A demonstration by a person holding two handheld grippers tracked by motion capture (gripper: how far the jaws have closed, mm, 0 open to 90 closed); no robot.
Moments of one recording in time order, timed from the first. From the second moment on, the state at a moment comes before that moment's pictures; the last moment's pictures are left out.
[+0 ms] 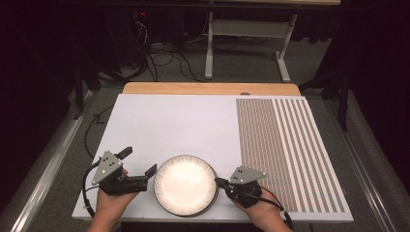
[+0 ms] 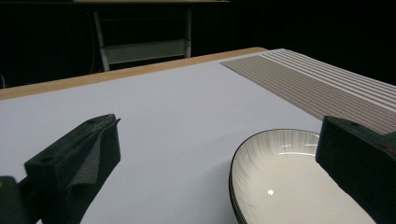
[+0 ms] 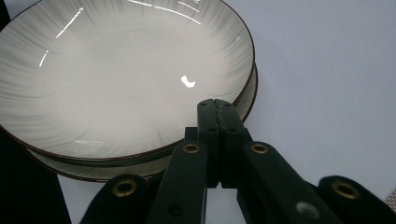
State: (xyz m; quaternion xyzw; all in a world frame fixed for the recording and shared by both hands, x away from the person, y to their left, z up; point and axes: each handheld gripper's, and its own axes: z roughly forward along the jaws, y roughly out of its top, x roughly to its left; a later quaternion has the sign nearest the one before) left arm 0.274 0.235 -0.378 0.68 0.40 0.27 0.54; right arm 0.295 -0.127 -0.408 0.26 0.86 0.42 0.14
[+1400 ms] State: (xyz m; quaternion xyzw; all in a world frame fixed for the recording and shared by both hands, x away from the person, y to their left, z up) left arm 0.279 0.235 -0.379 0.68 0.40 0.27 0.55; right arm 0.301 -0.206 -0.379 0.35 0.75 0.52 0.23
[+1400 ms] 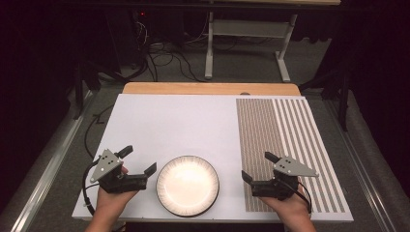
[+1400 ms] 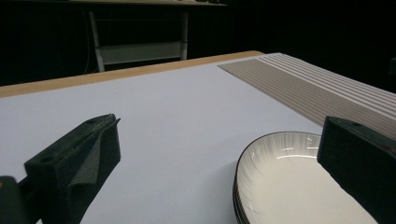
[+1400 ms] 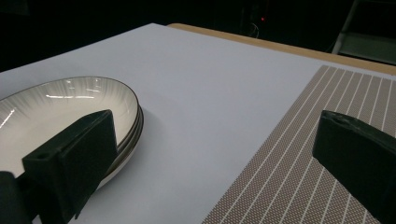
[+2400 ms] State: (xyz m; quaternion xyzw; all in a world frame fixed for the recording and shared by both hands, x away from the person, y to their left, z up) left arm 0.279 0.230 -0.380 0.69 0.39 0.27 0.55; right arm 0.290 -0.173 -0.373 0.28 0.79 0.50 0.20
